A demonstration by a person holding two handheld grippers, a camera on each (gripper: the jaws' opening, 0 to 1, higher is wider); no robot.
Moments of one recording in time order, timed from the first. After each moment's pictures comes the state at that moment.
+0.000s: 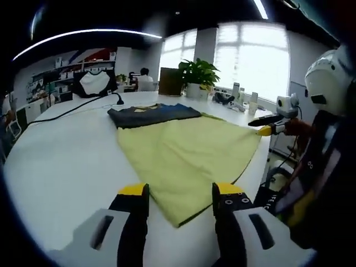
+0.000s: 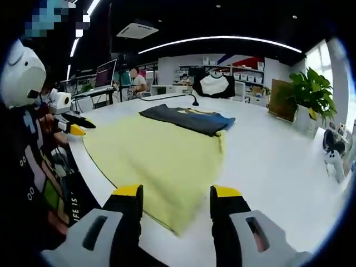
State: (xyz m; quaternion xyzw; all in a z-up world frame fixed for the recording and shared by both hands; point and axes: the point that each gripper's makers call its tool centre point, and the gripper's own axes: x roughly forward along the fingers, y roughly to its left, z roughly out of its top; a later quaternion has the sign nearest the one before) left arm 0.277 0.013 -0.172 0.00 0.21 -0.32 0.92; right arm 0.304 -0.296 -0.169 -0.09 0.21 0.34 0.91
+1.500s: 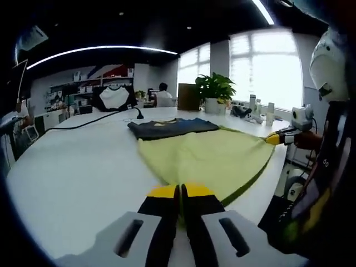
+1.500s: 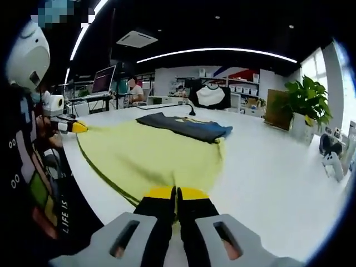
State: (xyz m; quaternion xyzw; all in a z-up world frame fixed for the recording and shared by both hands) left arm 0.286 0.031 -0.159 -0.01 0.12 -0.24 0.96; right arm 0.313 -0.290 -0.169 -0.09 0.14 0.32 0.93
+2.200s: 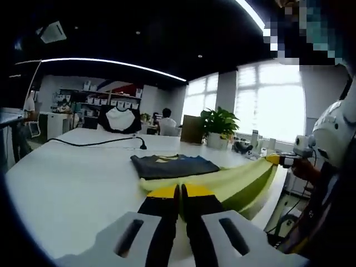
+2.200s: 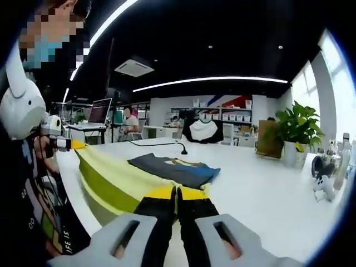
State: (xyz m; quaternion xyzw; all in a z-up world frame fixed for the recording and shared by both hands) left arm 0.302 0.033 -0.086 -0.08 0.03 -0.23 0.97; right arm 0.332 -0.299 -0.080 -0.06 0.02 0.30 0.95
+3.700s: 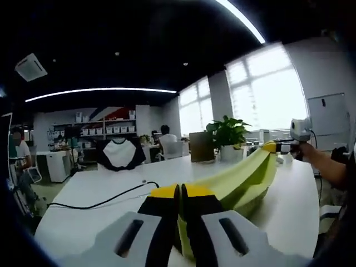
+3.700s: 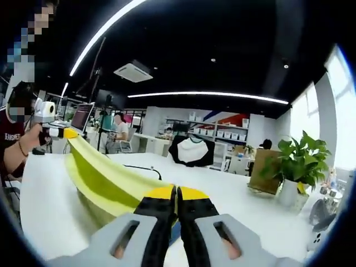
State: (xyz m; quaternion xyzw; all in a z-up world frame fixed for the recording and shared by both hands) left arm 0.457 0.045 0.010 0.03 -0.03 -0.23 0.97; right arm 0.503 -0.282 -0.001 -0.09 -0.03 0.28 0.96
